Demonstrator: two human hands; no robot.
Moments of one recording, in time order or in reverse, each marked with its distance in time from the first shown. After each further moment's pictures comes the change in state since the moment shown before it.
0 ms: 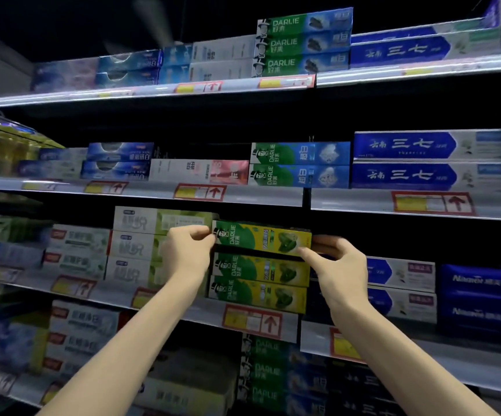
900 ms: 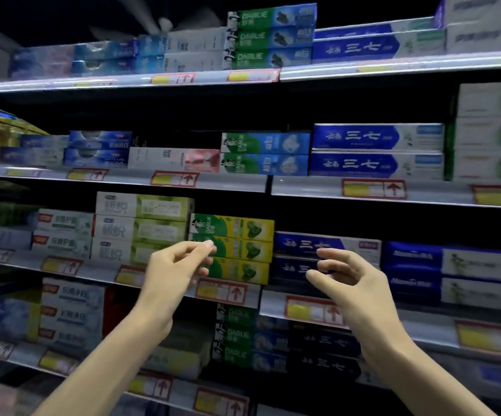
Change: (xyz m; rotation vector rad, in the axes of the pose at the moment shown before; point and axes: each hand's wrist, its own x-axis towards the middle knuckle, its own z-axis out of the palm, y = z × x) left_hand -0.130 0.043 -0.052 -0.298 -0.357 -0.125; right_hand -0.076 -0.047 -0.122 0.000 -0.185 0.084
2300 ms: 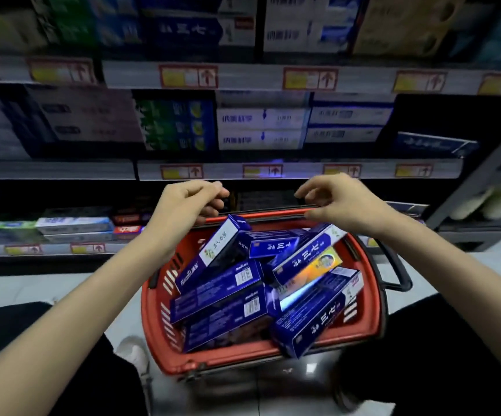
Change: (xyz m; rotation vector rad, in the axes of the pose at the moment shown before) left_hand -0.382 -0.206 0.123 0.207 -0.548 -0.555; right_hand -0.322 0.171 -0.258 -0.837 -0.553 0.508
